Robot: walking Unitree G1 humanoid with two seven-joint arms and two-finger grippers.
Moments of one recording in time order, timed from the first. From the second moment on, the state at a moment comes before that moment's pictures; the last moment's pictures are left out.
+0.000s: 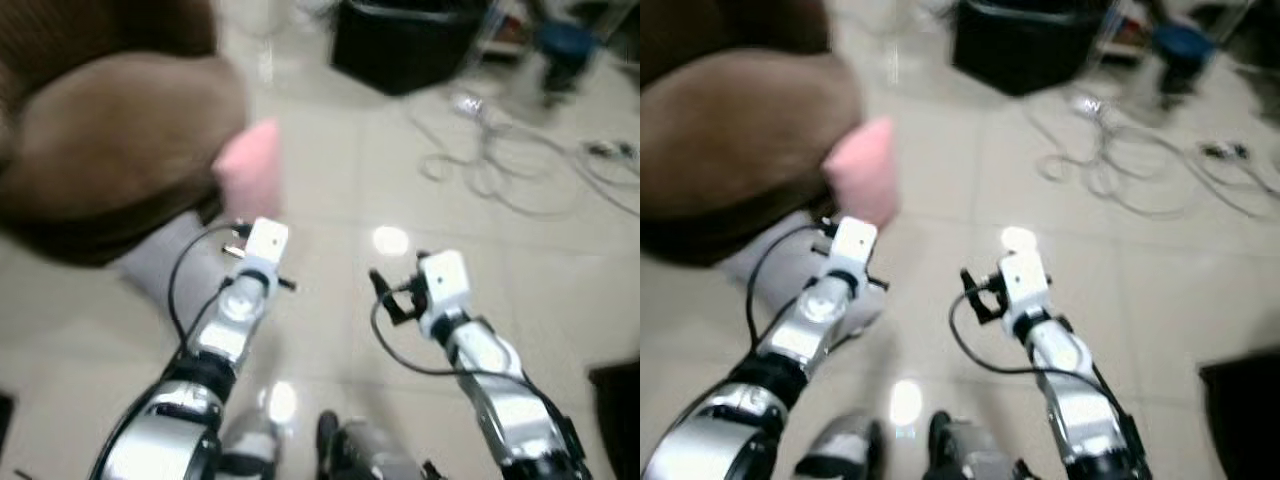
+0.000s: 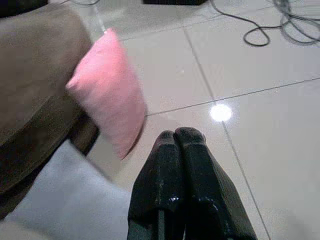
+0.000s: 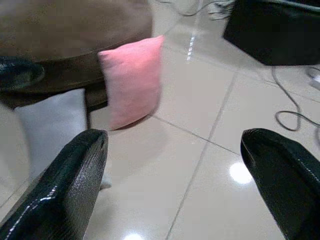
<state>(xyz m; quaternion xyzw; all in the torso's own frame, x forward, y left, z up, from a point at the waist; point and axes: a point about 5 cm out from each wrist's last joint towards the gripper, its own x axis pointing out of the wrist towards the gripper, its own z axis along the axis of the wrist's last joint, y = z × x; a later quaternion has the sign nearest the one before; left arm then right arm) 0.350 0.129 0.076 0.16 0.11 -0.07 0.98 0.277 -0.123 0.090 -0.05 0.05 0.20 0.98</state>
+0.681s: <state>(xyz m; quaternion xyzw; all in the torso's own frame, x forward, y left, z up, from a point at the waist) 0.353 0.135 0.076 0.17 0.12 -0.05 0.98 0.274 -0.113 0.084 -0.06 0.07 0.22 0.97</state>
